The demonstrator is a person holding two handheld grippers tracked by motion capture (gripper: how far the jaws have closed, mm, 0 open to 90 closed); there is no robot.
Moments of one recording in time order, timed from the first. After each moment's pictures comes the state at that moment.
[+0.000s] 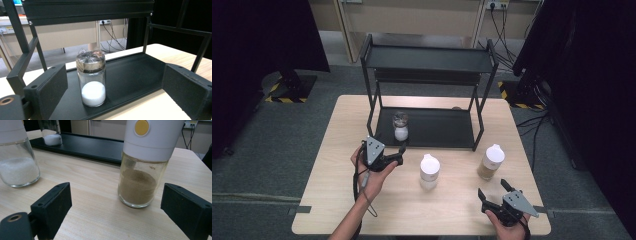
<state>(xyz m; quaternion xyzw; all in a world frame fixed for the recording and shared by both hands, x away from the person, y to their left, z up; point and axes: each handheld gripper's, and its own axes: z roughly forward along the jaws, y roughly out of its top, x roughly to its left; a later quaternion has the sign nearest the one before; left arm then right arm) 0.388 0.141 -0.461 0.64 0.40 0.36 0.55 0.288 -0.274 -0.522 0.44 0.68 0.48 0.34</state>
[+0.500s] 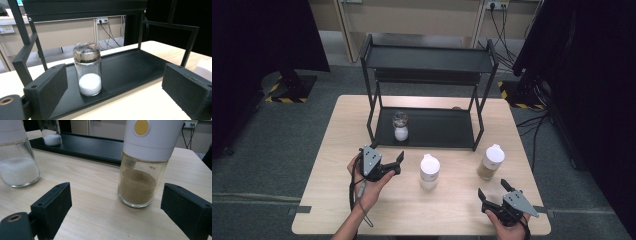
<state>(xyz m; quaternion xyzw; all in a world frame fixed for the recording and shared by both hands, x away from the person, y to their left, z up) 0.364 0.146 -0.471 0.65 0.39 0.35 0.55 0.288 -0.274 -0.522 0.44 0.68 0.48 0.34</state>
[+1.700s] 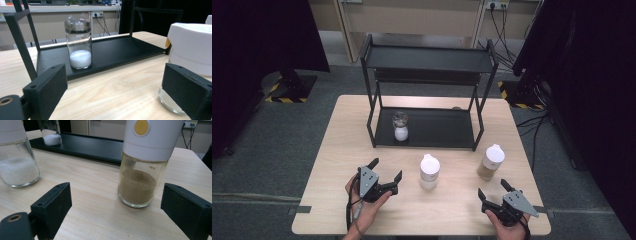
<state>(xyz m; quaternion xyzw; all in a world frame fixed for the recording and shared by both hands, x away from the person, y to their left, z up) 0.325 0.151 -0.510 0.65 0.40 0.32 0.56 0.288 -0.274 -0.522 0.44 0.68 0.48 0.34</state>
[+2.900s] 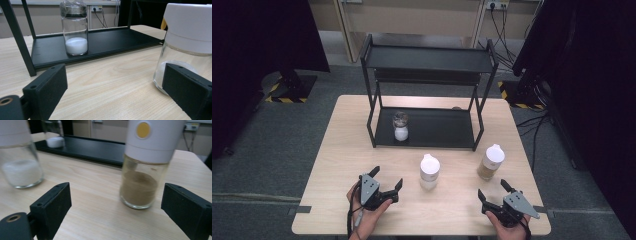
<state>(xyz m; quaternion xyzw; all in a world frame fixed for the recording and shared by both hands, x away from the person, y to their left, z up) 0.314 0.150 -0.529 0.65 0.41 0.31 0.55 0.283 -0.273 -0.521 0.43 0.68 0.50 0.33</state>
